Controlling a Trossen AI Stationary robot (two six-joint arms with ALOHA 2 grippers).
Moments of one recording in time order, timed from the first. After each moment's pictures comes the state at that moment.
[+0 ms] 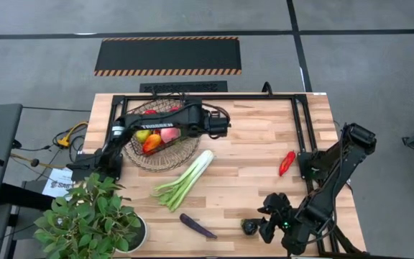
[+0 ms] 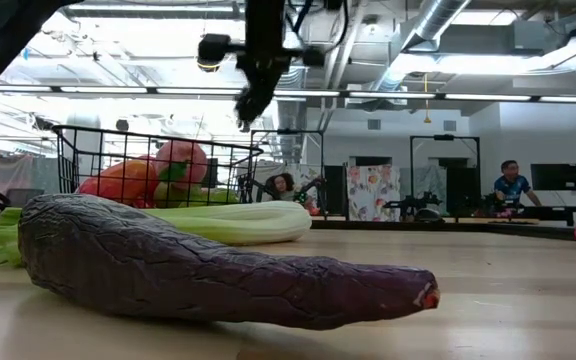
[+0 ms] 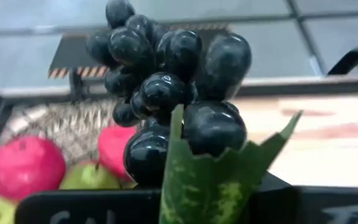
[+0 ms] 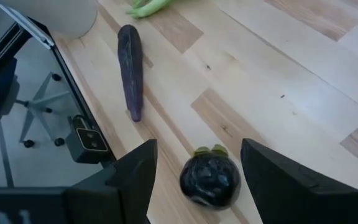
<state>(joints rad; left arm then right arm) 0.07 2.11 2.23 -1.57 -0.88 -1.44 0.93 1.57 1.18 -0.73 0.66 1.60</state>
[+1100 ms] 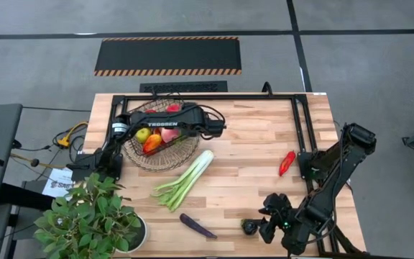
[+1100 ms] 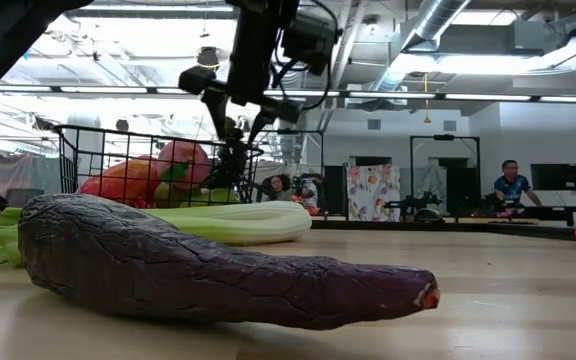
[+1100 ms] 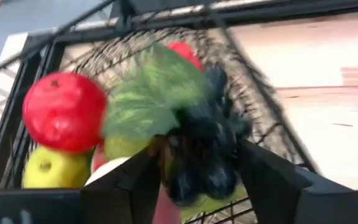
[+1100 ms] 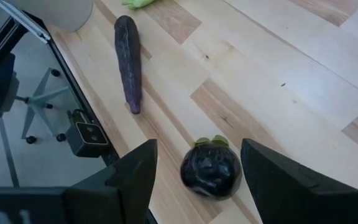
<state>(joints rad) 0.17 2.11 1.90 -1.57 -0.67 -1.52 0.94 1.57 1.18 -0.73 0.62 1.62</state>
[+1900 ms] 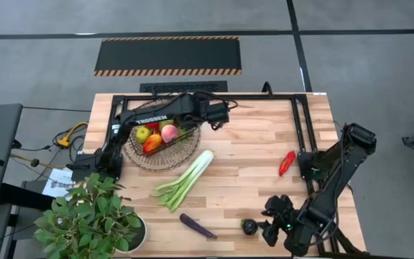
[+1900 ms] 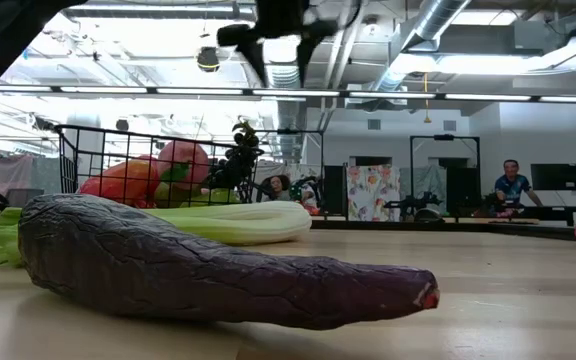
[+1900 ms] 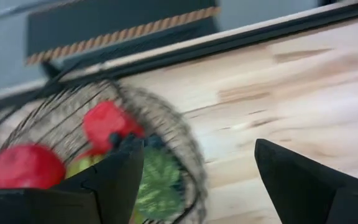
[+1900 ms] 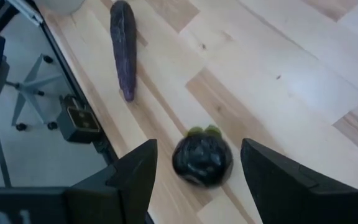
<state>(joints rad) 0.14 2.11 2.28 -1.54 -0.64 -1.14 0.95 1.57 1.18 -0.75 0.60 1.60</state>
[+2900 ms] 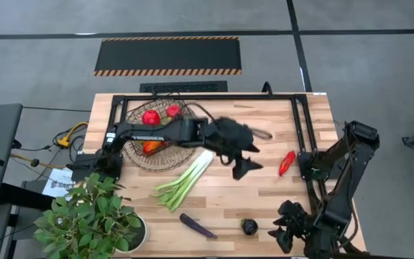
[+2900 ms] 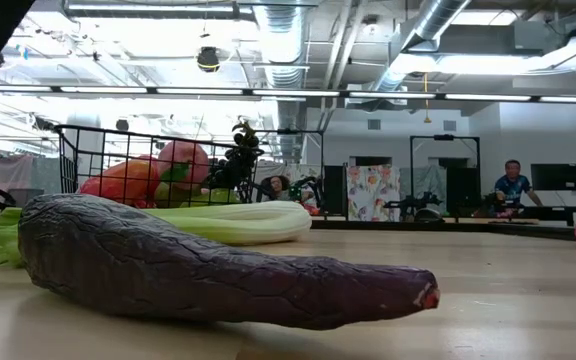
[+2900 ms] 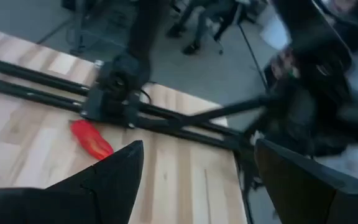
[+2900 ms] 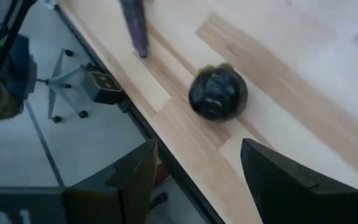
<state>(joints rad) -0.04 2.07 2.20 -0.51 0.16 -0.39 1.09 1.55 1.18 -0.77 0.58 1.86</state>
